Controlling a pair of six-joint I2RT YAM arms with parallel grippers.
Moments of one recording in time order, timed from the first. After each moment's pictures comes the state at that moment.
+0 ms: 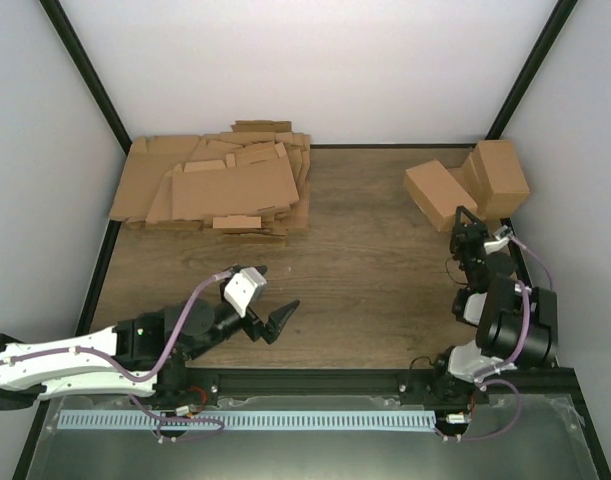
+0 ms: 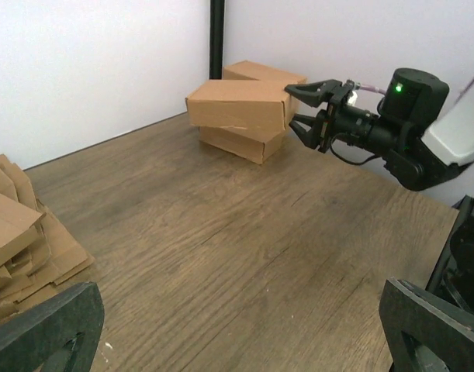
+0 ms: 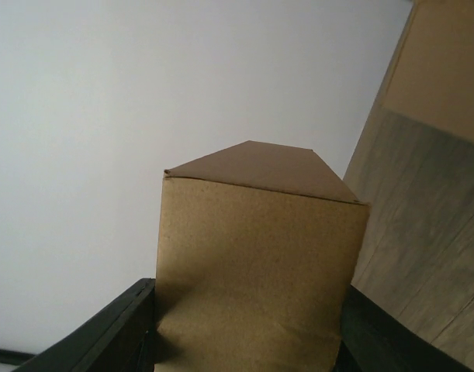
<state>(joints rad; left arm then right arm) -1.42 0.65 0.69 -0.26 -0.54 -0.19 -0.36 1.44 0.23 1.31 -0.47 1.41</state>
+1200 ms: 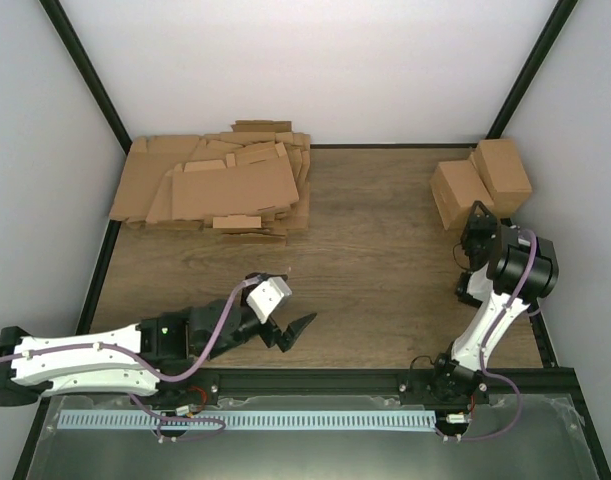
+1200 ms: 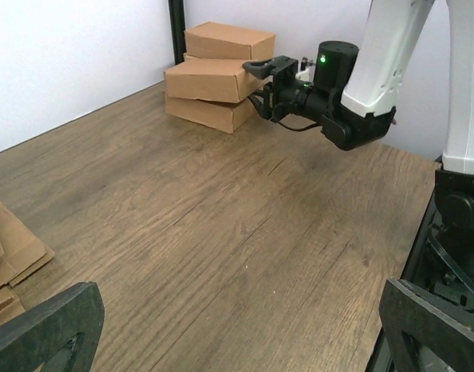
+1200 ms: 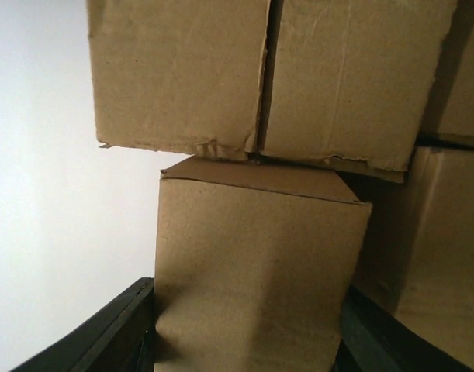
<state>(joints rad) -1.41 0.76 0.67 -0.19 -0.44 -0.16 -0.42 1.99 0.47 1.54 -0.29 1.43</state>
